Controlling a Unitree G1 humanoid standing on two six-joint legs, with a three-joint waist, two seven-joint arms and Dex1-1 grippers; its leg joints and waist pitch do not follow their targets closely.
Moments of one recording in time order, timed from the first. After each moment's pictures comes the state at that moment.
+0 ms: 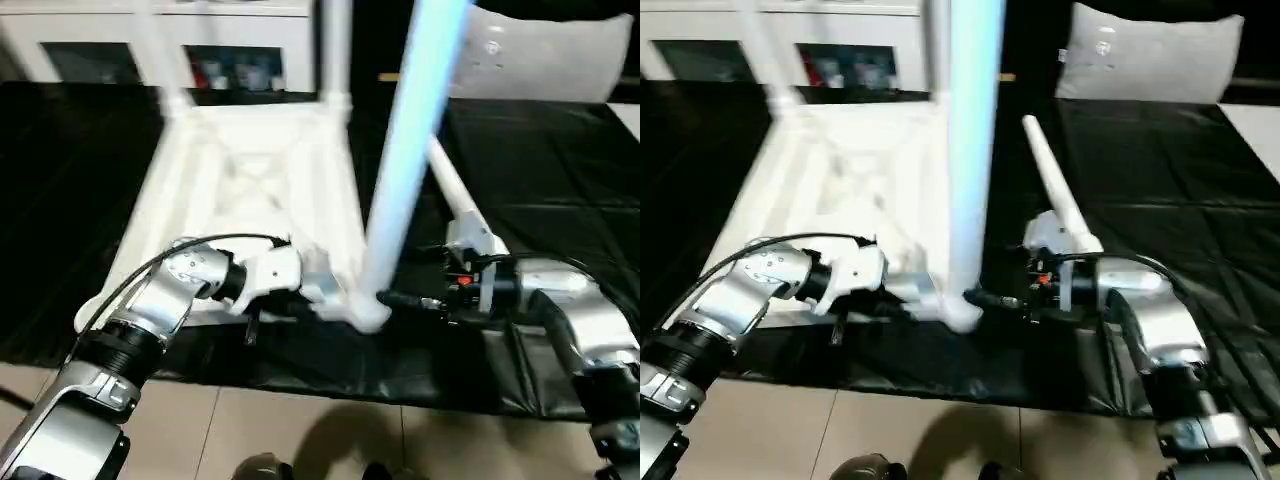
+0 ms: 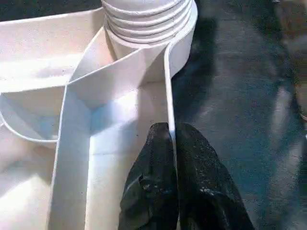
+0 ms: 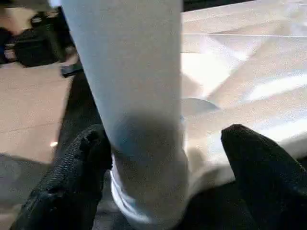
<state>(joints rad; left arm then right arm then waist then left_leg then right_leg) -0.62 0.45 -0.40 0.50 0.04 -0.04 -1.33 -0.44 -0.48 0.13 0.30 0.27 0.20 1.28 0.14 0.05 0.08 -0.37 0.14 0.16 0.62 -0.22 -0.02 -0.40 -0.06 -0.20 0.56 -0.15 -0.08</state>
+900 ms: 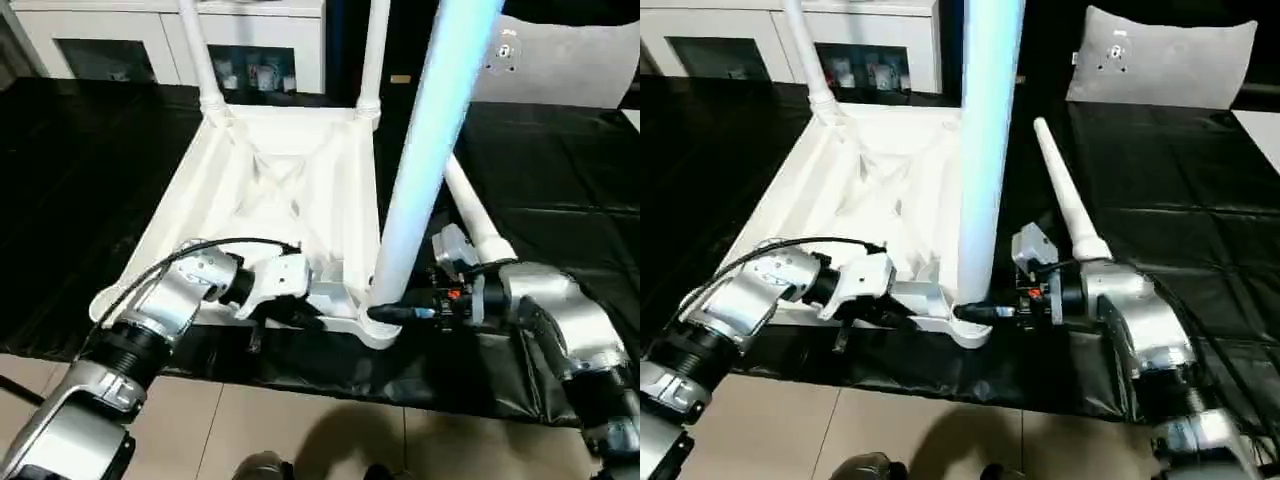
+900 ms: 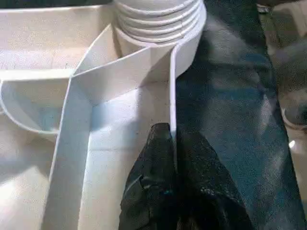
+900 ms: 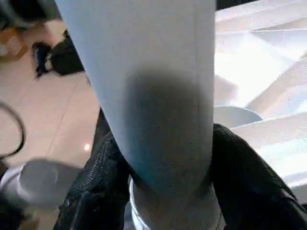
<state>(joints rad) -0.62 0.42 -0.39 0.47 0.03 0.06 -1.31 -0.41 -0.44 0.13 0.25 0.30 0.33 1.27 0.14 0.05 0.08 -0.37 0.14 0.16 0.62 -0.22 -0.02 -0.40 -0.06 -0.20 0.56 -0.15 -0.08</state>
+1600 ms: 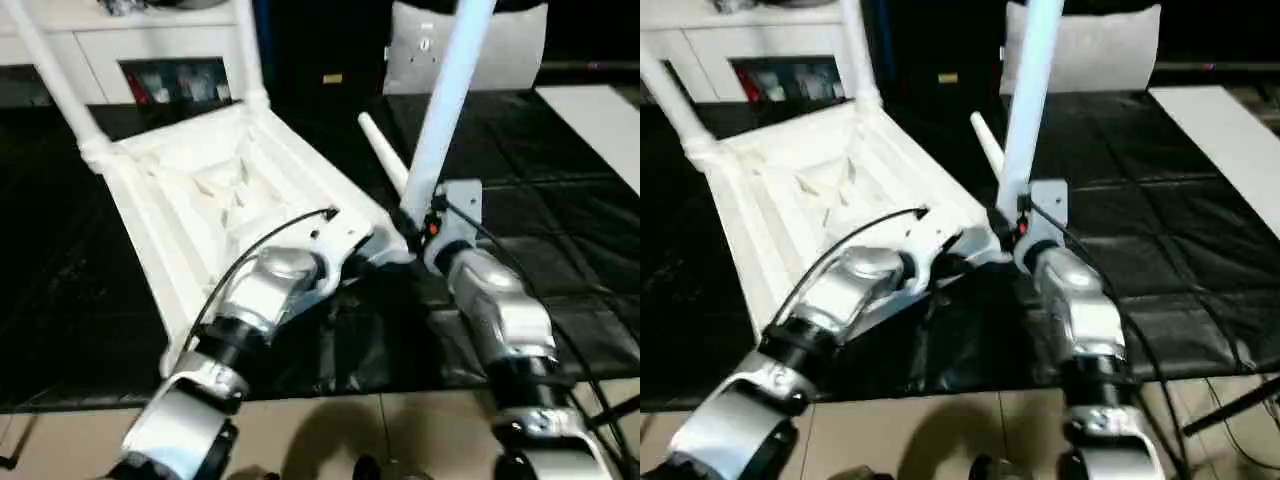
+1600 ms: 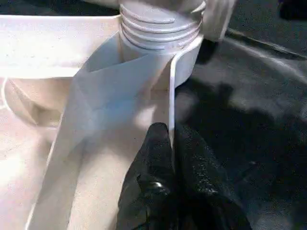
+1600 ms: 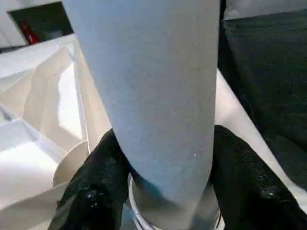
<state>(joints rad) -0.72 0.00 -0.25 0.61 0.08 0.41 -0.61 -0.50 -0.04 -0.12 0.32 0.12 0.36 0.22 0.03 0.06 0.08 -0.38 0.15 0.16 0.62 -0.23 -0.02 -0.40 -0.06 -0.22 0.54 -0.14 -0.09</state>
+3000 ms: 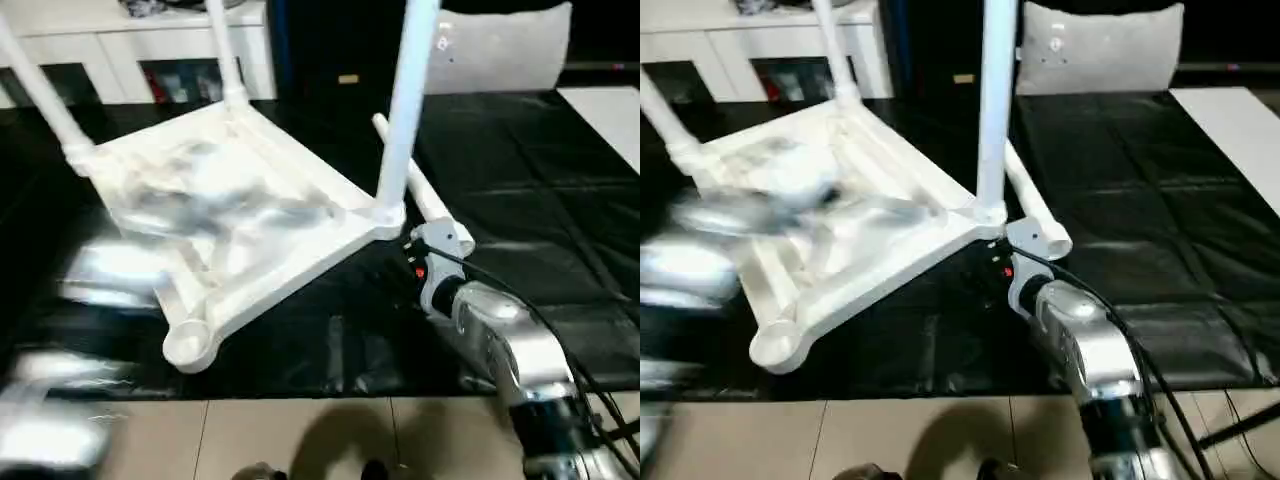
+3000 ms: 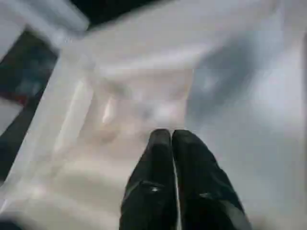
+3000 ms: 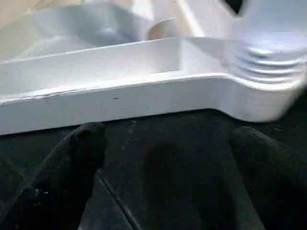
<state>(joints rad) -0.60 0.68 -0.16 0.14 0.19 0.59 -0.74 -0.39 -0.20 0.10 0.20 0.12 0.53 0.47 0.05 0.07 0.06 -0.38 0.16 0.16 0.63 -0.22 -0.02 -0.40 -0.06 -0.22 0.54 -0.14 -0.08</state>
